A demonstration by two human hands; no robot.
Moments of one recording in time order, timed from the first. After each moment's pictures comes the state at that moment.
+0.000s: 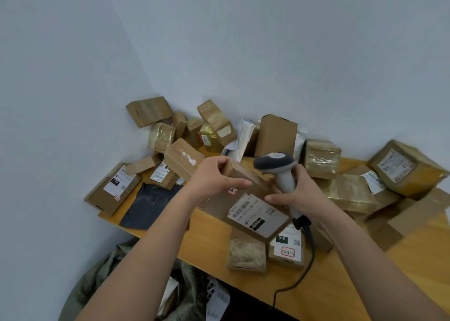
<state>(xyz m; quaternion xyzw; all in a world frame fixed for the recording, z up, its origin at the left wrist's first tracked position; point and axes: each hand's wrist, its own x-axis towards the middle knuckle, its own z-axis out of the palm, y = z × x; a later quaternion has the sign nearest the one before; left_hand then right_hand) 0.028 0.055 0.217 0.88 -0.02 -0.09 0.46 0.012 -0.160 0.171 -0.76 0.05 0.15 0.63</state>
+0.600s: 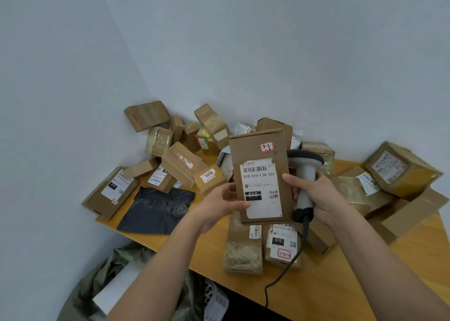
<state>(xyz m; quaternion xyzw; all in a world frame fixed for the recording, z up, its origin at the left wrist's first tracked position) 0.016 0.046 0.154 0.75 0.08 -0.24 0.61 0.024 -0.188 0.162 -0.55 0.22 0.10 0.80</state>
